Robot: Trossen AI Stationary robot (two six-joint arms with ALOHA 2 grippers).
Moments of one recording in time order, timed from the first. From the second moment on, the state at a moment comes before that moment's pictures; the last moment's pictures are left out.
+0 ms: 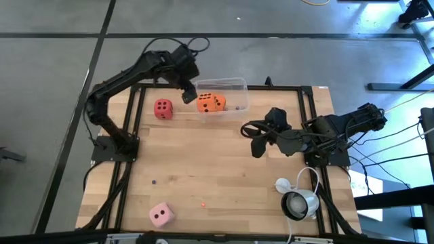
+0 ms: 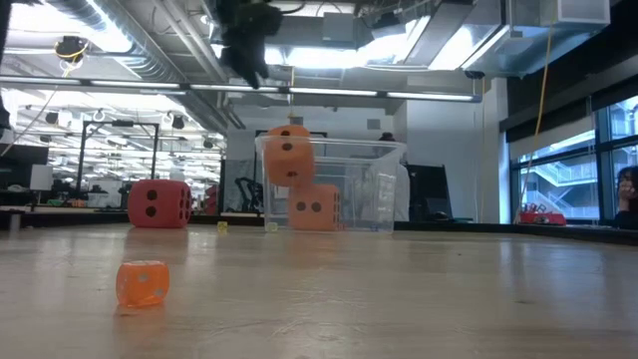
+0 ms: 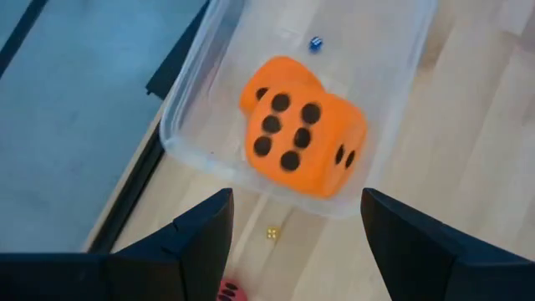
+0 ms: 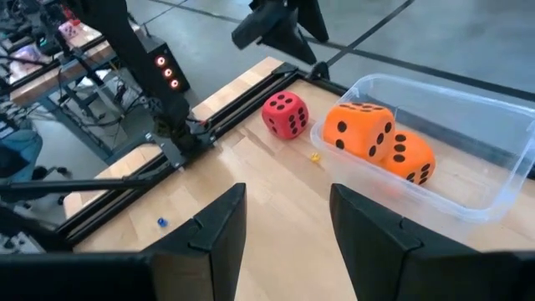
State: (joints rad) left arm 0.63 1.56 1.79 -1.21 0.05 0.09; right arm 0.43 1.37 1.56 -0.84 0.79 0.85
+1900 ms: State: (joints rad) left arm 0.54 1.57 0.97 -0.60 -0.03 0.13; right arm 0.43 1.37 1.56 -0.85 0.77 0.88
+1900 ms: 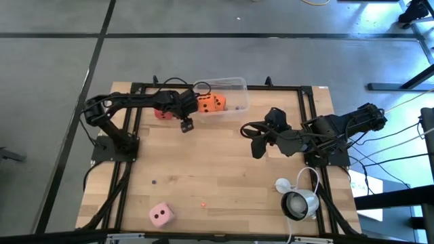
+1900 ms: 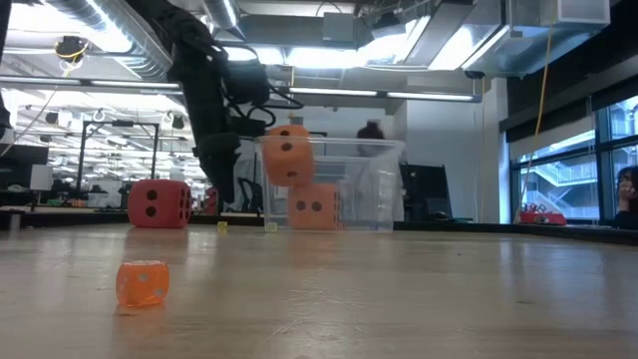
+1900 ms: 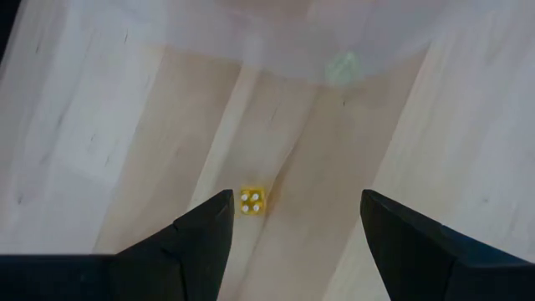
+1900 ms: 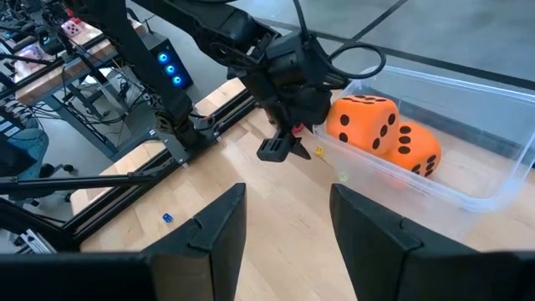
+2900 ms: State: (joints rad) left arm 0.70 1.40 0.96 -0.45 -0.01 -0.16; right arm 0.43 1.37 1.56 -0.85 0.77 0.85
